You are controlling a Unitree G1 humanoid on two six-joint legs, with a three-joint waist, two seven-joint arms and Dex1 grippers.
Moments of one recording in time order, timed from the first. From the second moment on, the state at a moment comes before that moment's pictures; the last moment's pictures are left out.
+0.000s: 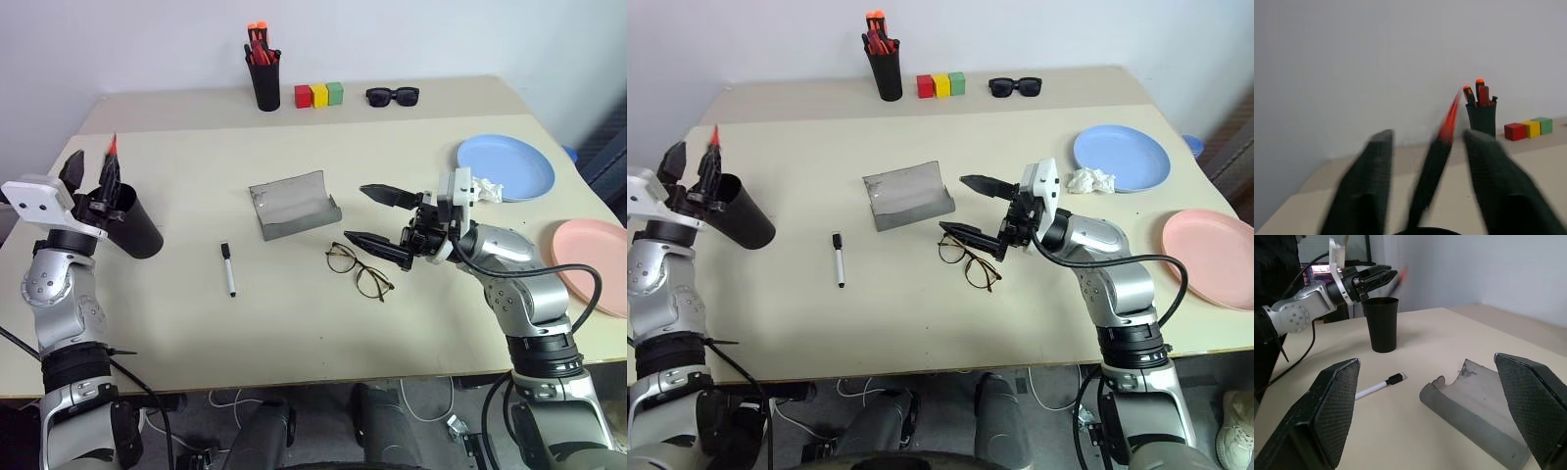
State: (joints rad) left arm -0.40 0.51 0.49 0.35 -0.36 -0.29 -0.50; right arm -0.46 -0.49 -0.02 -0.12 0.56 0.32 1.02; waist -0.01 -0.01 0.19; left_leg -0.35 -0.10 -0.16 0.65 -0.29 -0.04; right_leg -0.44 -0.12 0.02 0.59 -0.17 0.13
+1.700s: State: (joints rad) left arm -0.48 0.16 0.23 -0.41 -0.27 1.51 0.15; right arm -0.46 -0.47 -0.01 -0.07 0.51 0.28 1.01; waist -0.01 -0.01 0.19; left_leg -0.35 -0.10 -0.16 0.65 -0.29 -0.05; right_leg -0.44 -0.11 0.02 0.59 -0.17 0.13
